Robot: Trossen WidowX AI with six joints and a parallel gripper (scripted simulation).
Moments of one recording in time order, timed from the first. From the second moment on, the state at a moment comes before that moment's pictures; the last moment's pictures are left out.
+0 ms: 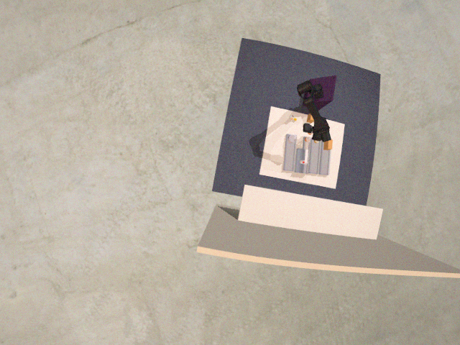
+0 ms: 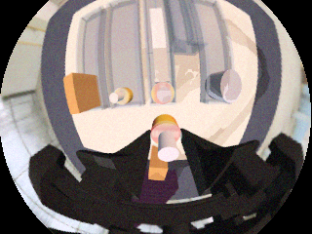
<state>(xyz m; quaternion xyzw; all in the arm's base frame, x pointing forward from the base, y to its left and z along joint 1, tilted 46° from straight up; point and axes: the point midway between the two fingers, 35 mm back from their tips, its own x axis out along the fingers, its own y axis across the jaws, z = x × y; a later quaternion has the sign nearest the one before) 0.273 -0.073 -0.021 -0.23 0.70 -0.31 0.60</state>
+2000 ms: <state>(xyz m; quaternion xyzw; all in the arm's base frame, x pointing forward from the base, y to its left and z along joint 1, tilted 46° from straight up) 0.282 -0.094 -0.042 -0.23 0.70 -0.30 0.60</state>
